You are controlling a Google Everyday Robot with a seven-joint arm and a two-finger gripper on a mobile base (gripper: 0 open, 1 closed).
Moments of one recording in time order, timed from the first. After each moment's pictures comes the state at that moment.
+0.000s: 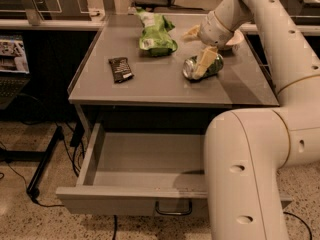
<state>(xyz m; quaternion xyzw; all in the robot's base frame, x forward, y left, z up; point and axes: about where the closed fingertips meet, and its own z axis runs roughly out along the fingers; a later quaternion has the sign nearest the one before) 0.738 -0.112 0.855 -0.76 0.57 0.12 0.27</state>
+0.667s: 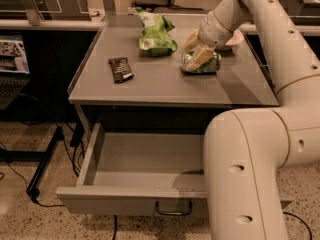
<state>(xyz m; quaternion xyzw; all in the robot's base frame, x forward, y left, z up) 0.738 -0.112 0.855 -0.76 0.57 0.12 0.27</state>
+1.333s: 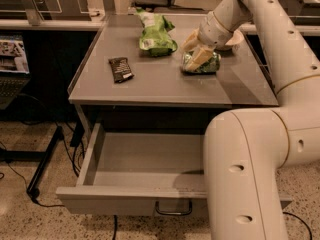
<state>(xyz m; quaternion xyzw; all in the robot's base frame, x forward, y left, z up) 0.738 -0.112 0.855 -0.76 0.57 0.12 0.27</state>
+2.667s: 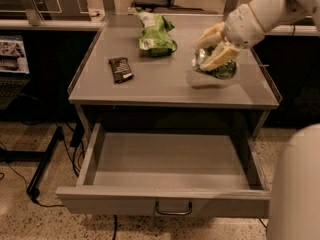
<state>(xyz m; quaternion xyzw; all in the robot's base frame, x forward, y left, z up) 0.656 -0.134 0.915 -0.75 0.54 0.16 0.35</state>
